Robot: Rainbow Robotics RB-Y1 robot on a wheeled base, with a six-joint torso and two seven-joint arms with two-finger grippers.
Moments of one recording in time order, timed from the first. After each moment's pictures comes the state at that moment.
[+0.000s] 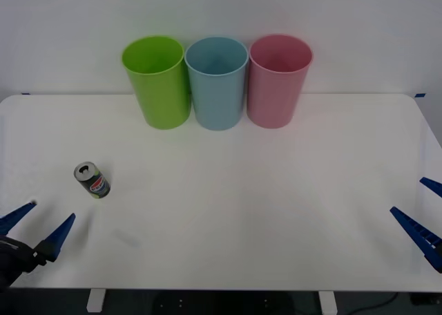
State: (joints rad) right arm 0.35 -0.40 -0.52 -1.66 0.96 -1.22 0.00; left arm 0.26 0.34 0.45 -1.39 -1.10 -0.90 -0.18
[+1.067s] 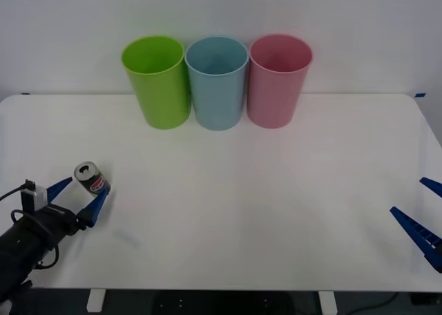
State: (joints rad) right arm 0.35 -0.40 -0.52 -1.66 0.96 -1.22 0.00; left arm -0.02 0.31 0.39 -1.12 -1.15 -0.83 -0.30
